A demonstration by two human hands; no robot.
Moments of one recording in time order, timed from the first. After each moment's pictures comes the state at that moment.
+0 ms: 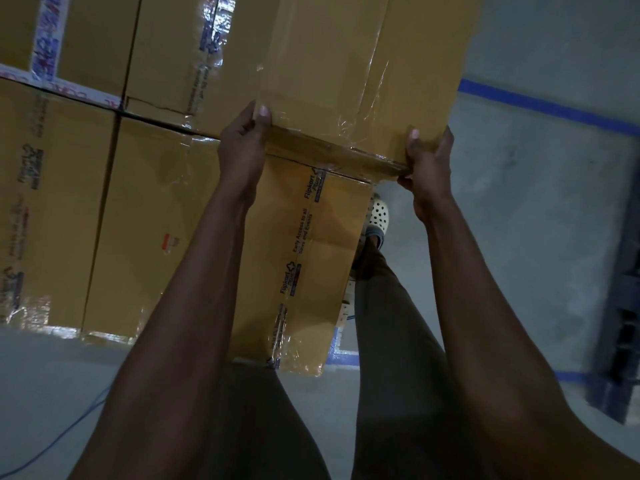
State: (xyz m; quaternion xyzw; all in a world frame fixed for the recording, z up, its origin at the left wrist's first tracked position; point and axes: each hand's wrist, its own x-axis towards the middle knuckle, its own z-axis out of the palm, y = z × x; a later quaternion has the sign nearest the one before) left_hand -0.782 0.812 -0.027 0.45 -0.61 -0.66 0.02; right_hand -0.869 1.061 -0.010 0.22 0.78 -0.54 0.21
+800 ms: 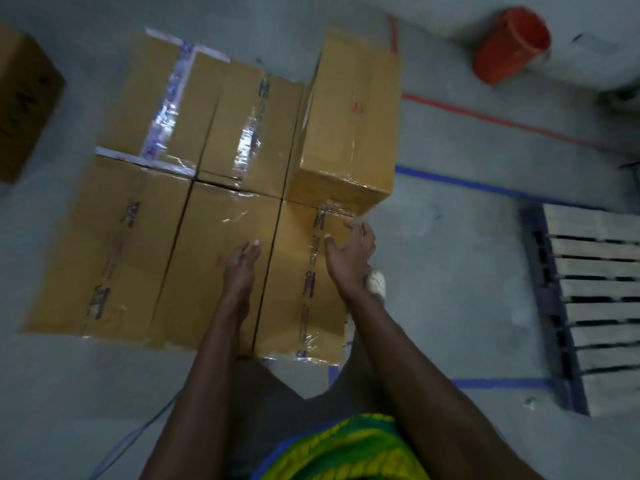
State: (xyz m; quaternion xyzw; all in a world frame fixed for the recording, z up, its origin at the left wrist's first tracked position) left_hand -0.488 0.774 0.121 0.45 -0.53 -0.72 -0.06; right_hand -0.571 0.934 0.183 0.14 0.92 -0.35 0.12
